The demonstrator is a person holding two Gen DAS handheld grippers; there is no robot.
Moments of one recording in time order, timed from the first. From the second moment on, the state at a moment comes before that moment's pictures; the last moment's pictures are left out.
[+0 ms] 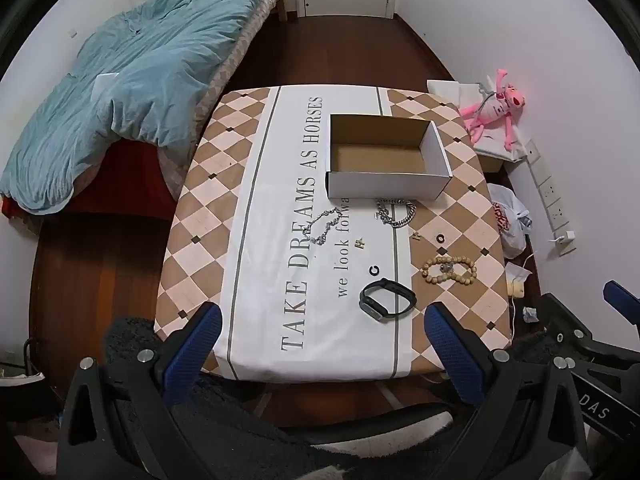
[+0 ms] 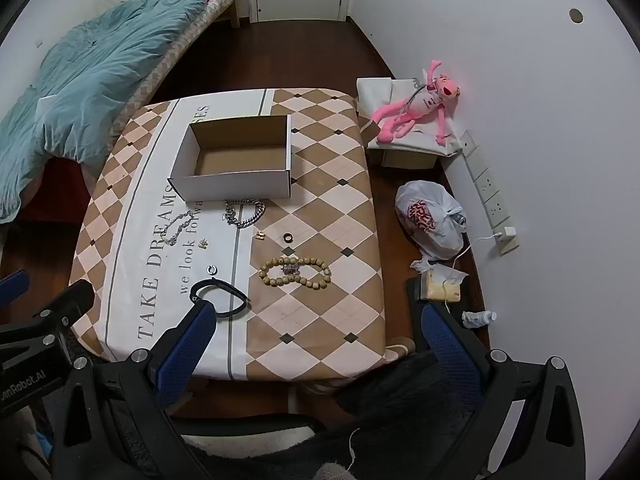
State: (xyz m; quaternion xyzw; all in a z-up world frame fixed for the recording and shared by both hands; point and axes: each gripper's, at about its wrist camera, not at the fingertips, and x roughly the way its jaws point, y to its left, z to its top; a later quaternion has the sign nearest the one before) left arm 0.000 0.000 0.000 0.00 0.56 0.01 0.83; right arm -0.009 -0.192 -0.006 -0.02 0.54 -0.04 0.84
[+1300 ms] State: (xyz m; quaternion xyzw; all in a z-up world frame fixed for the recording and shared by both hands) left arm 0.008 -0.004 0.011 0.00 0.55 0.01 0.84; right arm -0.006 -0.197 0.003 -0.02 0.54 -0.05 0.84
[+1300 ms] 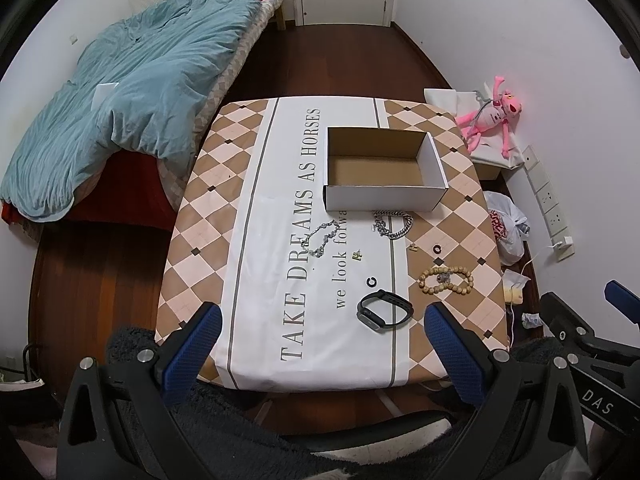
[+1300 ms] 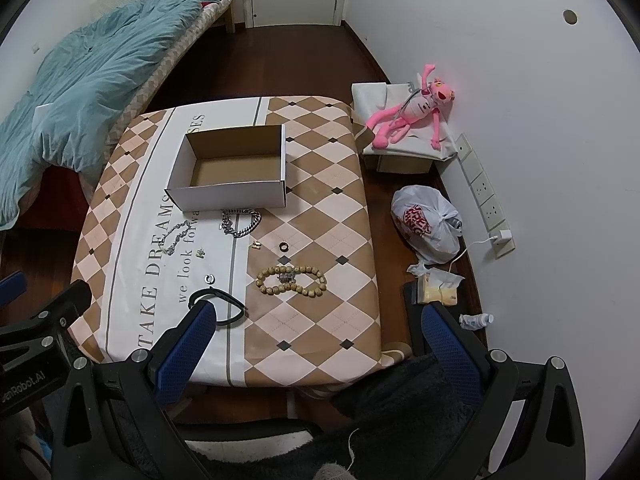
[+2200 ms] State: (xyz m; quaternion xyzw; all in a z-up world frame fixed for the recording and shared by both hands) left arm 0.005 -0.005 0.007 0.00 0.55 0.00 0.84; right arm -0.005 -0.200 0.006 -0.02 0.53 -0.05 0.84
